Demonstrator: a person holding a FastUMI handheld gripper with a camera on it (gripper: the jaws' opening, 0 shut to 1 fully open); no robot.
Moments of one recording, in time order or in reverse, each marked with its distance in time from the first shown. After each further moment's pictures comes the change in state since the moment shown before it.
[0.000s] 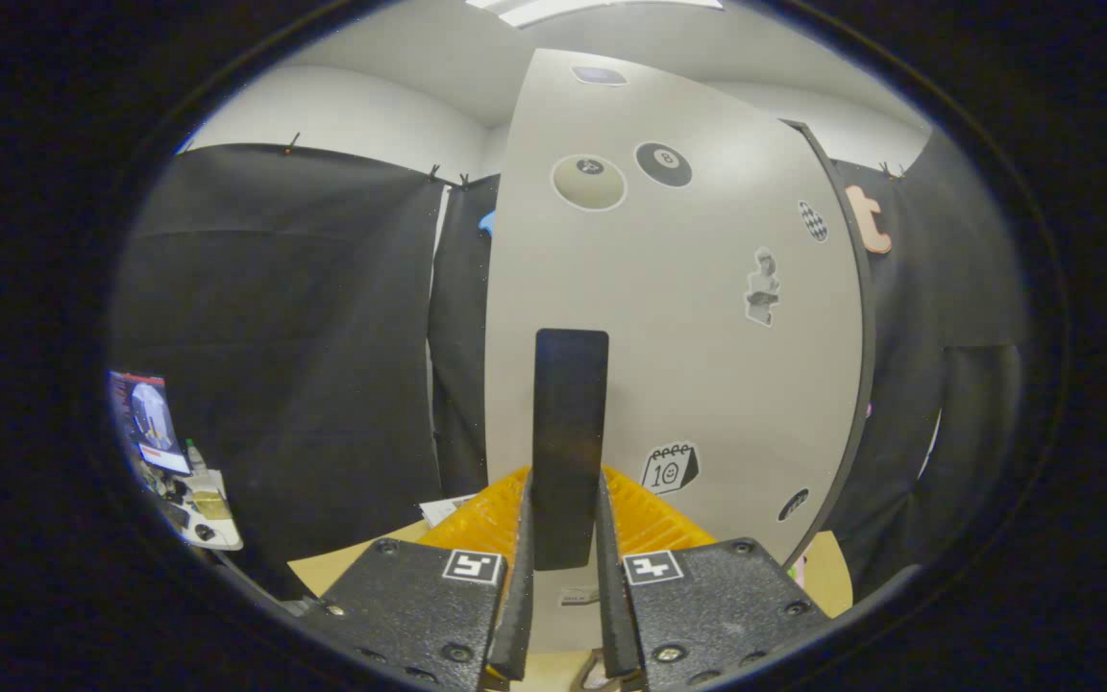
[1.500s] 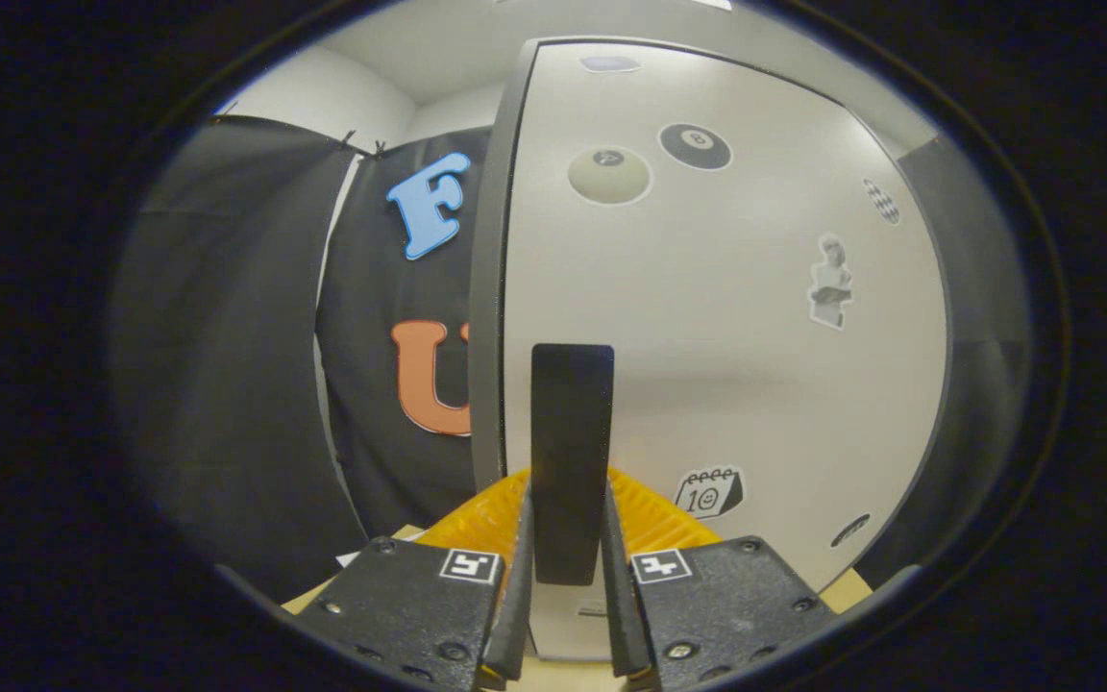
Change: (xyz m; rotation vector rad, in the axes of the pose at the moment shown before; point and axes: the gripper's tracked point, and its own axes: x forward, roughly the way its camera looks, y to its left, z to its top) arm 0.140 -0.012 0.010 0.060 0.009 -0.292
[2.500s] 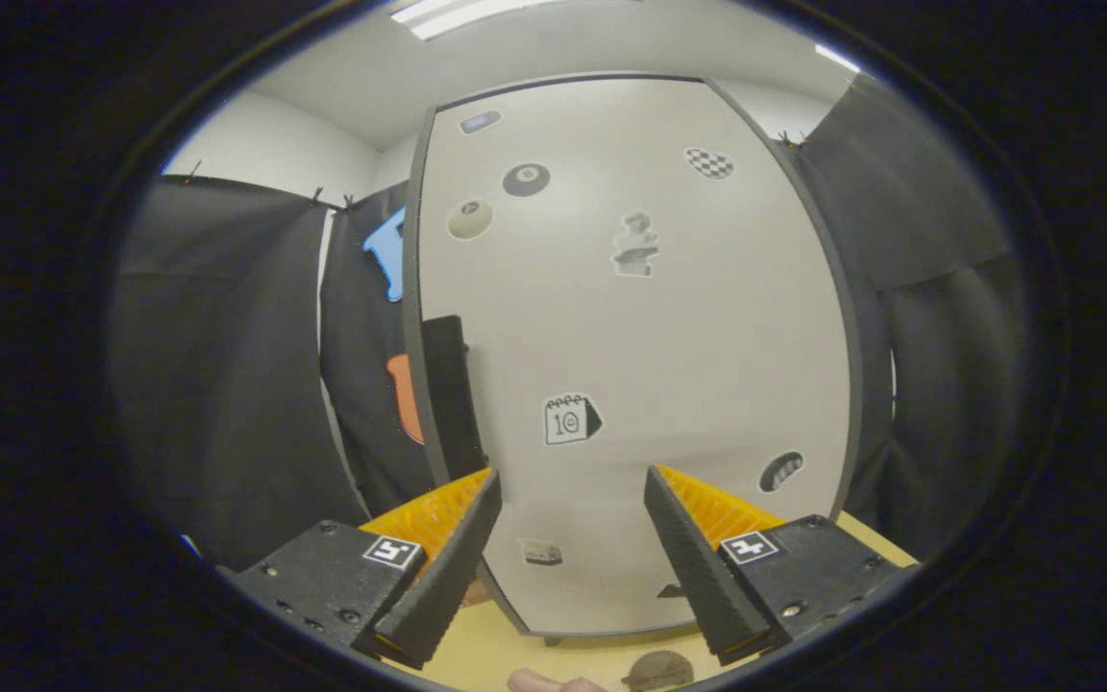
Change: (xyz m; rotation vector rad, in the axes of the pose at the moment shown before) arm -0.065 -0.061 -0.022 0.130 -0.079 0.022
